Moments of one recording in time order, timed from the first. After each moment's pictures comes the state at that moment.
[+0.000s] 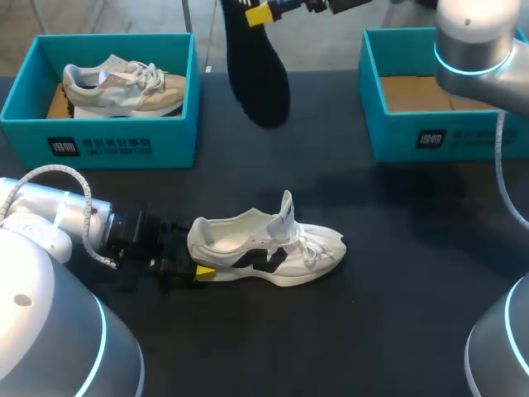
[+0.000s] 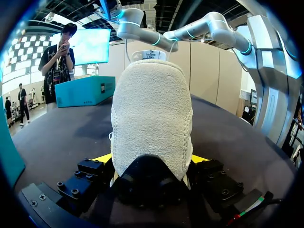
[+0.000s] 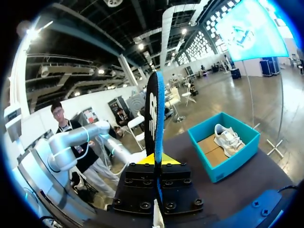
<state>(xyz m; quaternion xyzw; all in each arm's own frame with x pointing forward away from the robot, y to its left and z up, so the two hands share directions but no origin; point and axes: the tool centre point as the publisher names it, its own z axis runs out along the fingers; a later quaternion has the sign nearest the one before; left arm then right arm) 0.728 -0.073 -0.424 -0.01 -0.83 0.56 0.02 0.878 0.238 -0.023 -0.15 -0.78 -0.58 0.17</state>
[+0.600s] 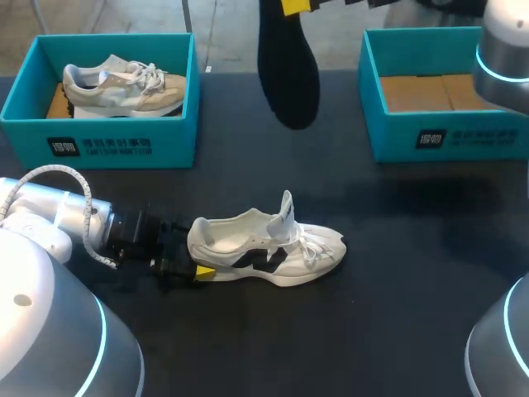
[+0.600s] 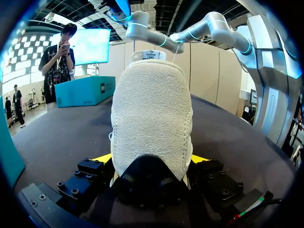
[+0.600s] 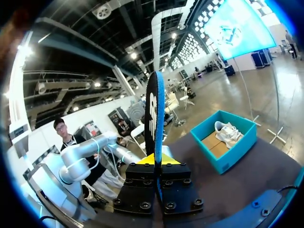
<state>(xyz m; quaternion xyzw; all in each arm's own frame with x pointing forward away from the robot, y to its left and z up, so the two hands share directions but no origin) 0.728 -0.073 -0.424 -0.01 -0.83 0.56 0.02 0.853 0.189 0.002 -0.20 -0.76 -0.59 0.20</state>
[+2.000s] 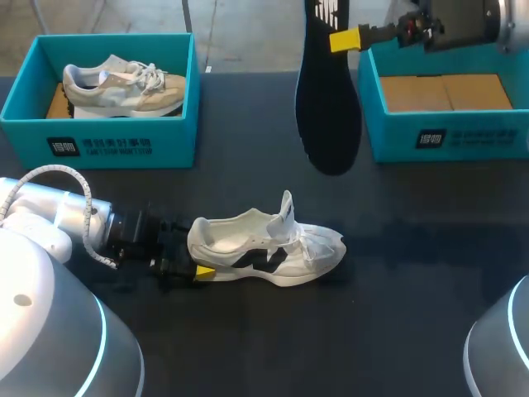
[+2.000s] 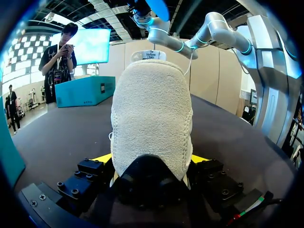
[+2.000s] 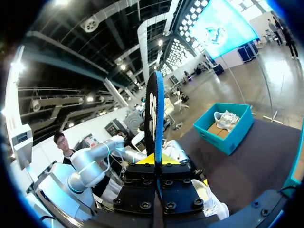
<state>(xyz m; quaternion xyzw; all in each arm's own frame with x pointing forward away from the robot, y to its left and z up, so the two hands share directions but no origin) 0.728 -0.073 -0.424 -0.01 -0.83 0.56 0.02 0.762 0.139 0.005 -0.27 -0.72 -0.60 0.20</state>
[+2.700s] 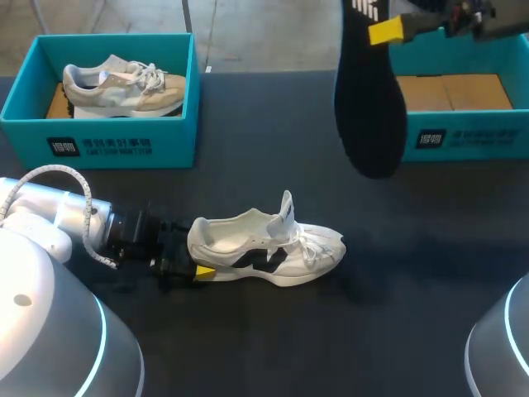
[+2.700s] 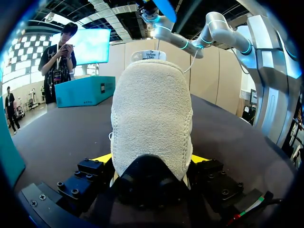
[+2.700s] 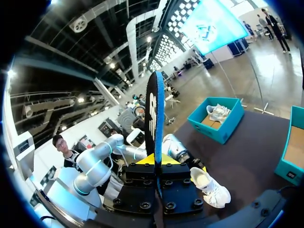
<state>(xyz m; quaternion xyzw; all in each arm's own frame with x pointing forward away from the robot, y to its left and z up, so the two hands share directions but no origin) 0.728 -0.073 -0.424 -0.01 -0.83 0.56 0.02 0.726 0.094 0.037 -0.31 -0.74 -0.57 0.19</state>
